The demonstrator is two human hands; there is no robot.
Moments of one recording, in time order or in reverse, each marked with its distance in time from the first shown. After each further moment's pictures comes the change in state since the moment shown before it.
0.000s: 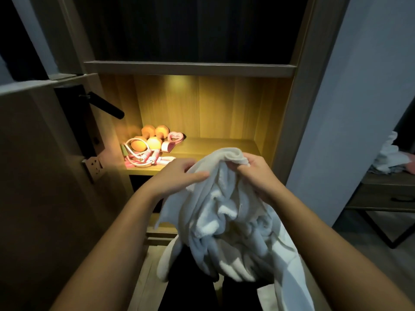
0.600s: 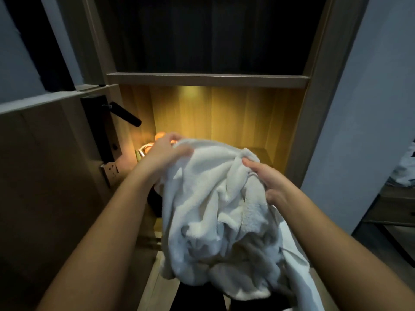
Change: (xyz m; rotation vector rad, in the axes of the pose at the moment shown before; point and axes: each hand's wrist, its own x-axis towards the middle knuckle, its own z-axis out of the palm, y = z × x) left_hand 0.000 0.028 -0.058 -0.097 0.449 -0.231; right_hand 0.028 0.000 0.003 0.592 -0.025 0.587
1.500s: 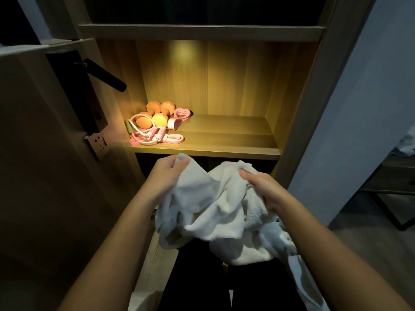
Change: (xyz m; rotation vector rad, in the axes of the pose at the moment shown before) left_hand -0.037 -0.104 0.054 -0.204 -0.129 -0.131; right_hand 0.037 0.088 -0.059 -0.358 0.071 -0.022
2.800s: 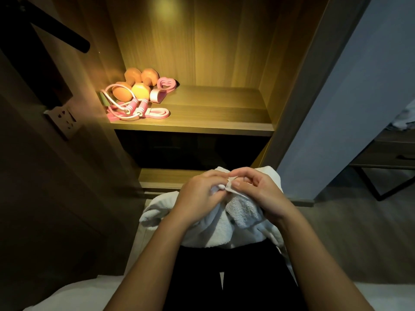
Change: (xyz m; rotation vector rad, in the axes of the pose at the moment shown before) left_hand -0.026 -0.047 0.094 0.451 -0.250 0.317; right_hand -0.047 0.032 0.005 -0.038 -0.131 -0.257
